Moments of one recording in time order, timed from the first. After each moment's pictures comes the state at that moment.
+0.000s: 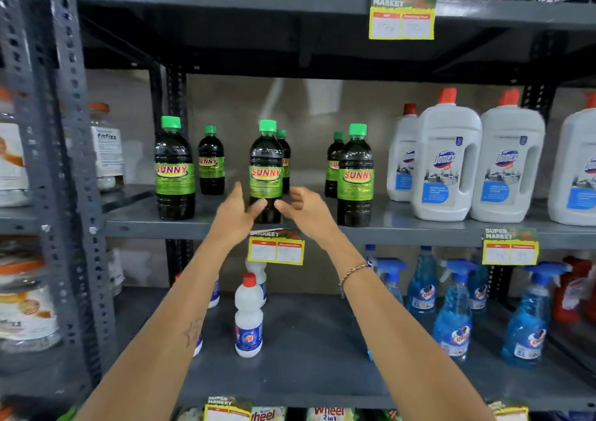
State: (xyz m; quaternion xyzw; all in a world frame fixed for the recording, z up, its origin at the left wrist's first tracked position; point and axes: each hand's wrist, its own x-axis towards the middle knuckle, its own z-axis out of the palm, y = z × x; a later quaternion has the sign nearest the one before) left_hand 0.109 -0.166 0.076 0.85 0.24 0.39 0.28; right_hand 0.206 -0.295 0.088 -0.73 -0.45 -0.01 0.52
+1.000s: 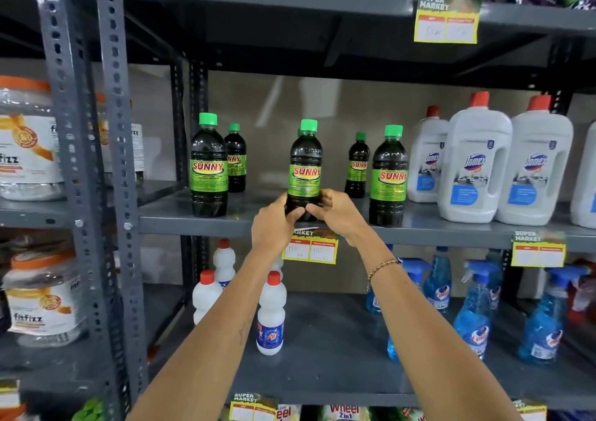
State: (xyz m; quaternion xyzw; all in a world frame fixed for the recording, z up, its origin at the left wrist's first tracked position) left_hand 0.113 -0.168 0.056 0.85 0.17 0.46 0.21; right_hand 0.201 -0.280 0.087 -0.72 -0.43 0.03 0.55
